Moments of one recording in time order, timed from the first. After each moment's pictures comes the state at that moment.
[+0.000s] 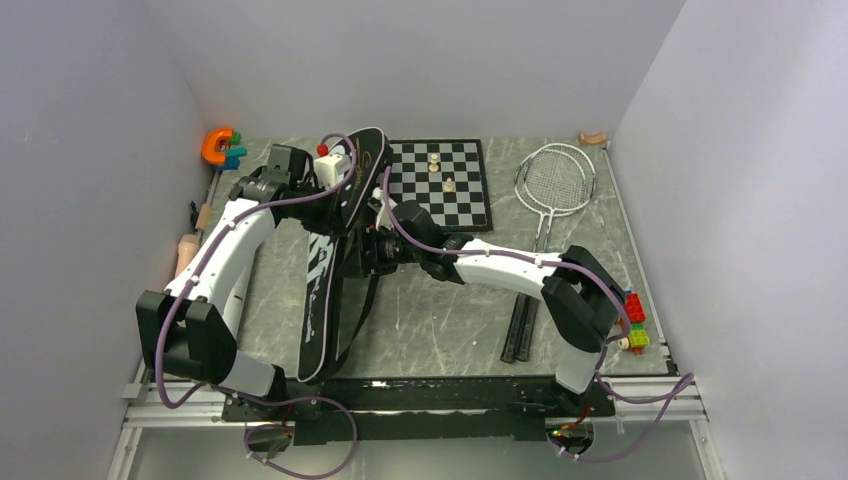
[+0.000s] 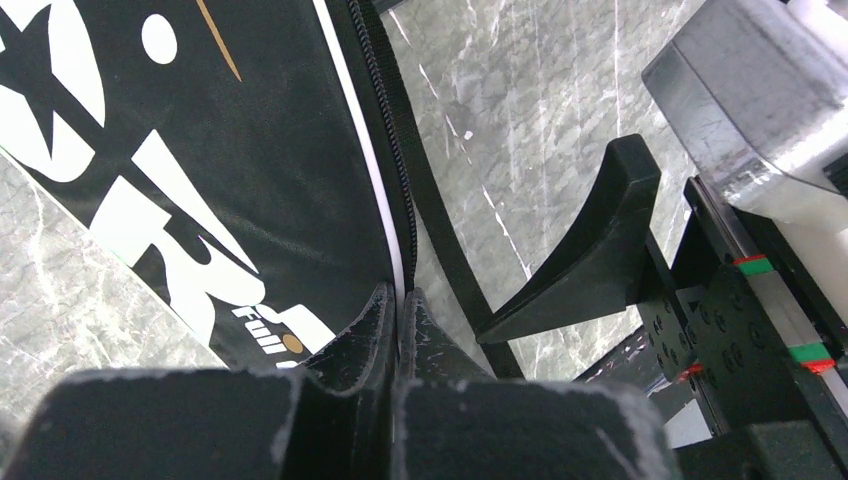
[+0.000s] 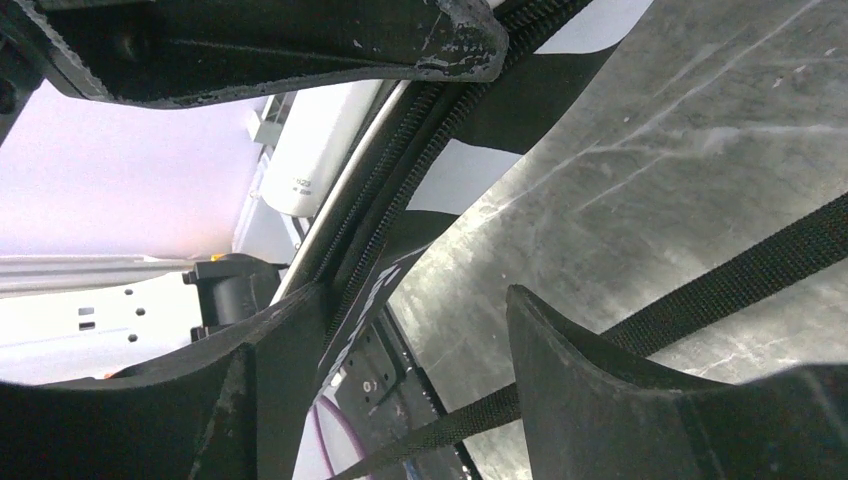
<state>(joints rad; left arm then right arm) -0.22 1.45 1.31 -0.81 0.45 0.05 0.92 1.78 1.20 0.13 -0.39 0.76</state>
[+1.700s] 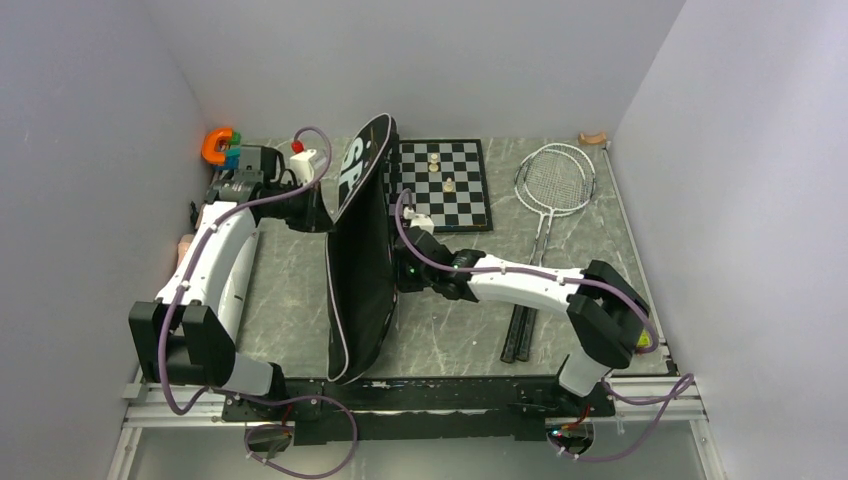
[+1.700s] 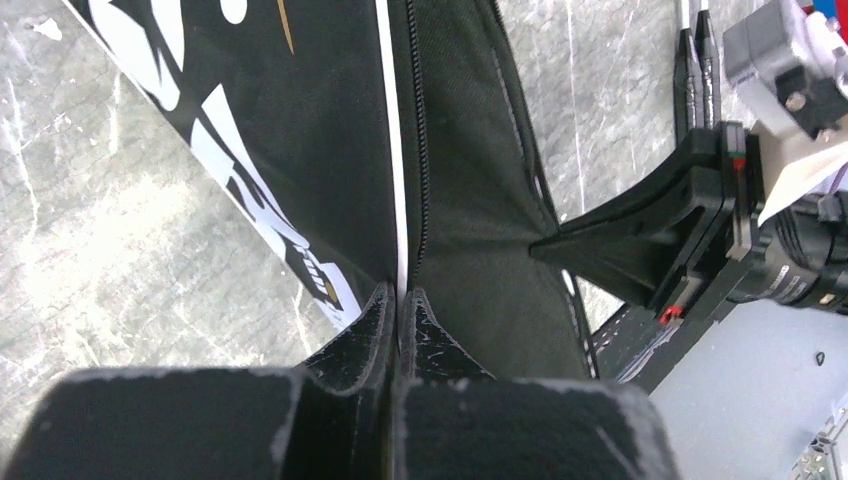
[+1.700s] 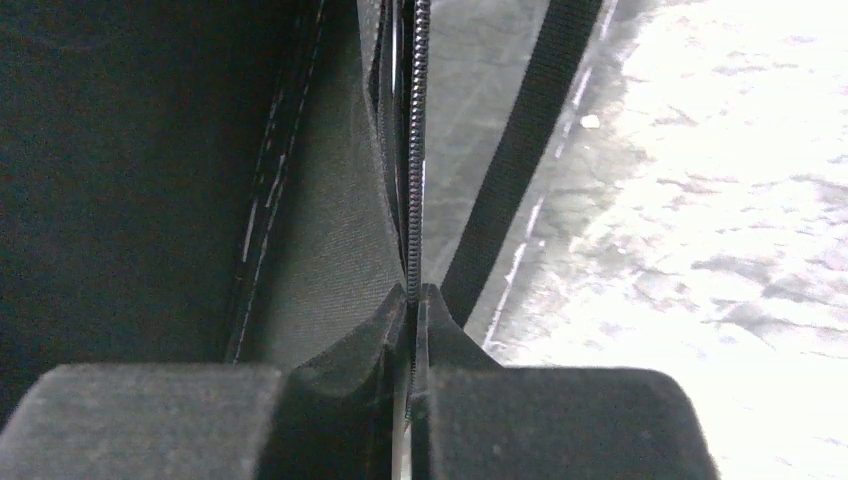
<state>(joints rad) -0.07 1.42 1.29 -0.81 0.63 0.08 0.99 1.65 1.08 -0.18 0.14 0.78</state>
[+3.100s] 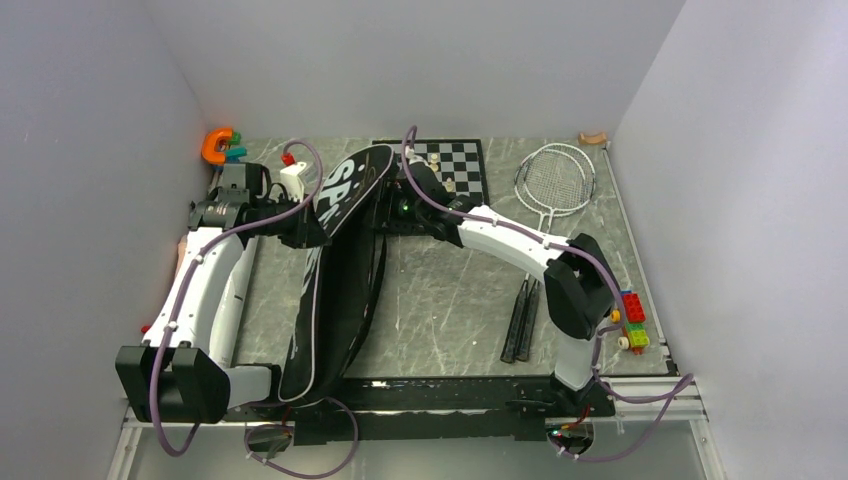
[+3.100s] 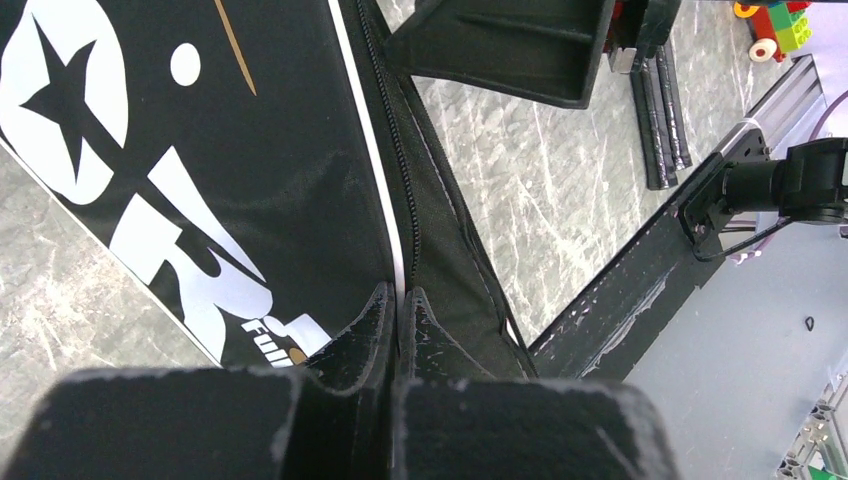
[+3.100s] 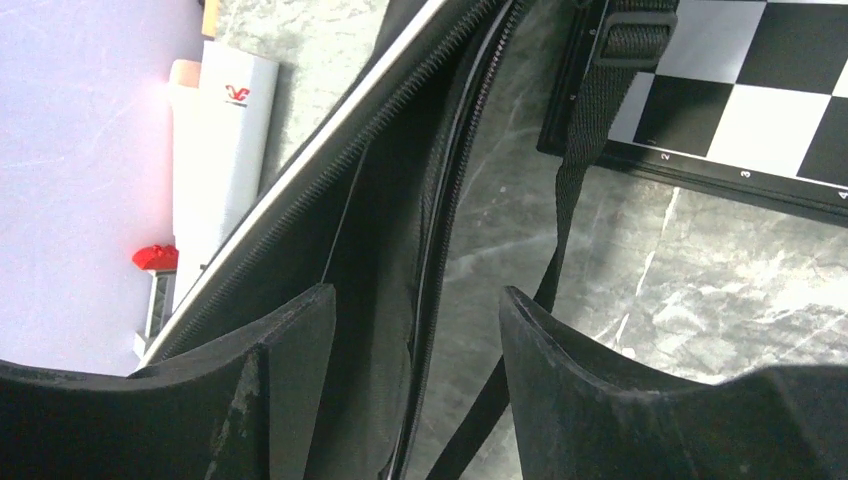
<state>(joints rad) -0.03 1.25 1.18 -0.86 0.71 0.14 0.79 1.85 1.46 -0.21 -0.03 0.76</state>
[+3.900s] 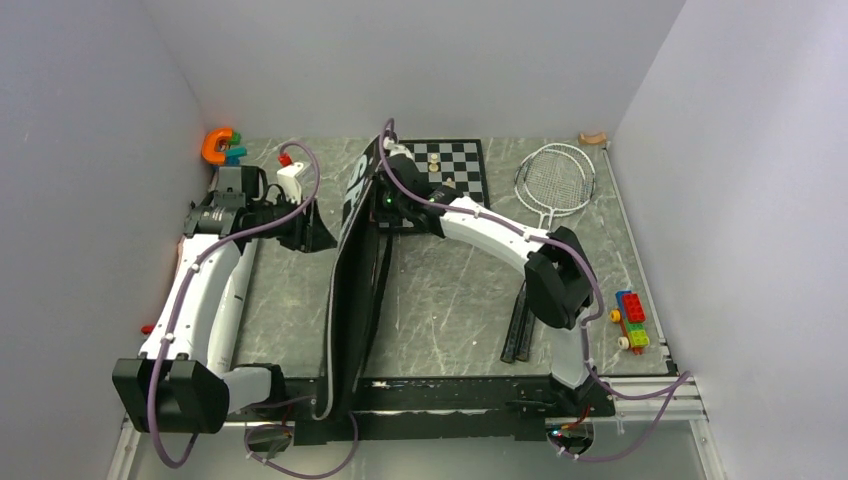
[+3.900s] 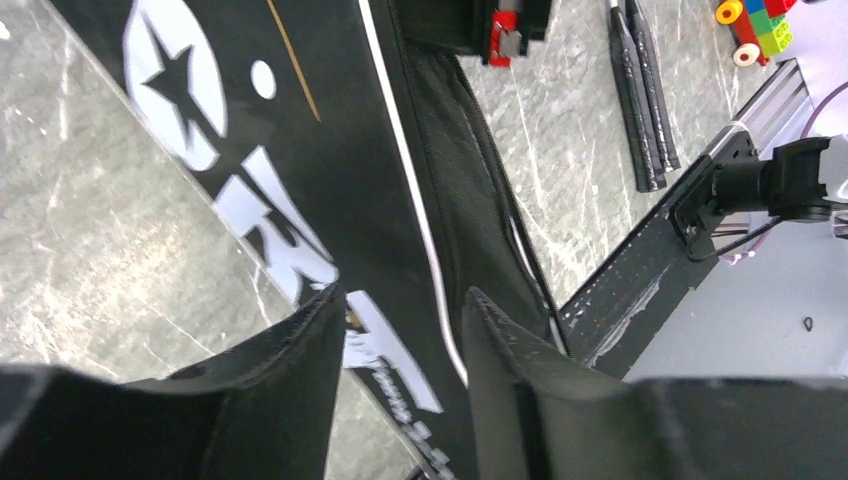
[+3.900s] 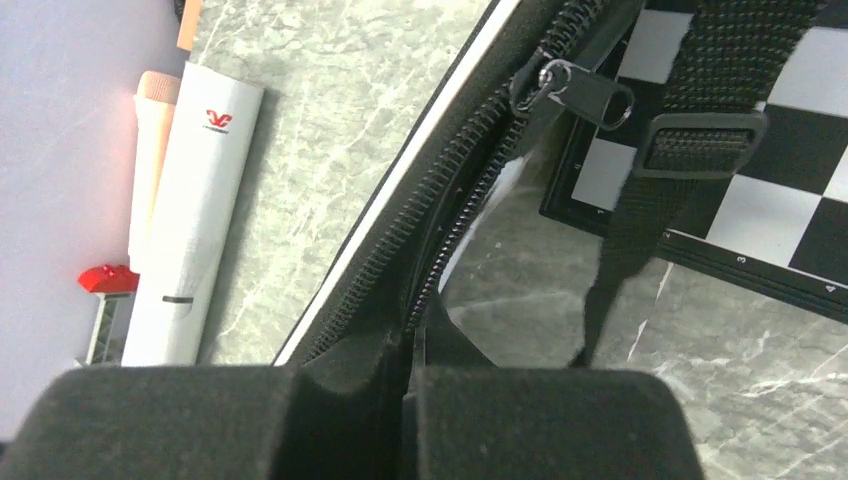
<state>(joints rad) -0.03 1.20 1.17 -0.86 0.74 0.14 0.81 1.98 1.63 -0.23 0.01 0.68</state>
